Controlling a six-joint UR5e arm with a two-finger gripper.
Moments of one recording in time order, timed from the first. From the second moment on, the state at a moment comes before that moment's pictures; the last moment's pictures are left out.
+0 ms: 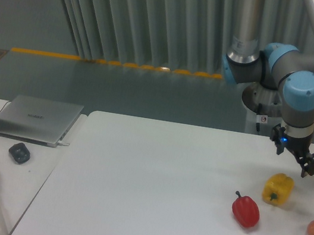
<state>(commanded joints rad) 2.45 -1.75 -1.77 -1.31 1.65 0.87</state>
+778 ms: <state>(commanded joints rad) 2.43 -1.80 -1.77 -1.27 1.64 0.67</state>
